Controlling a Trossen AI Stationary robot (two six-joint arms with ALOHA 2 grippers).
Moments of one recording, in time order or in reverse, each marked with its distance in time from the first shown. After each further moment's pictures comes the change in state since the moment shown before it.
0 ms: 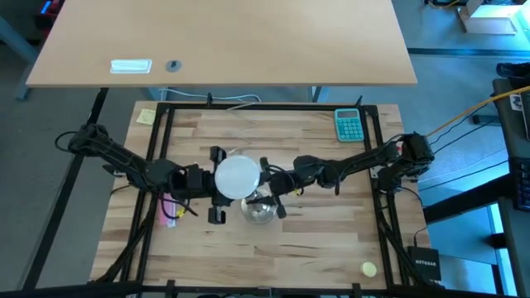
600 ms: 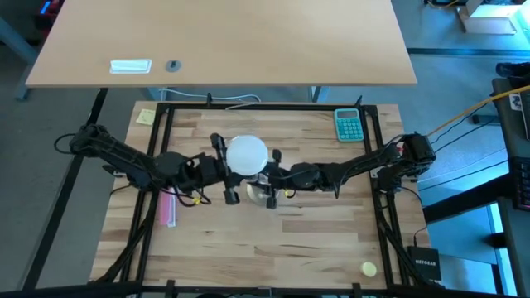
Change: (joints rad) left arm 0.063 0.001 -0.016 -0.005 -0.142 0.078; right arm 0.004 0.004 -0.054 -0.167 0.523 0.003
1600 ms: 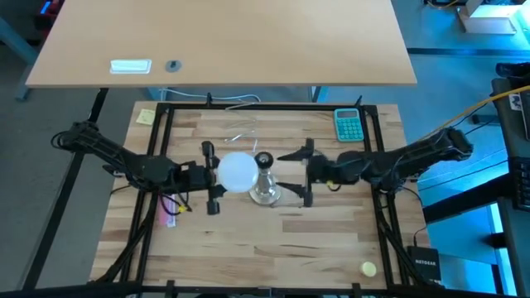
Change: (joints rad) left arm -0.070 -0.137 0.003 -0.381 0.021 -0.046; right arm 0.093 -0.433 -0.005 -0.297 0.024 0.061
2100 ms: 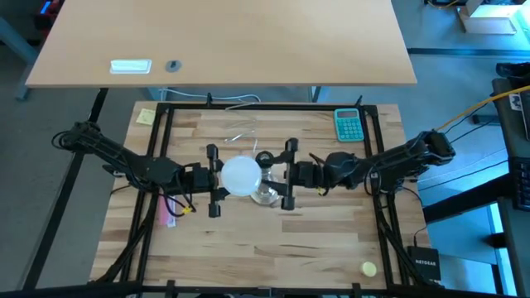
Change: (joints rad) left arm -0.009 0.018 -0.001 -0.009 0.037 -0.061; right arm -0.004 0.241 0.112 0.460 -0.079 -0.246
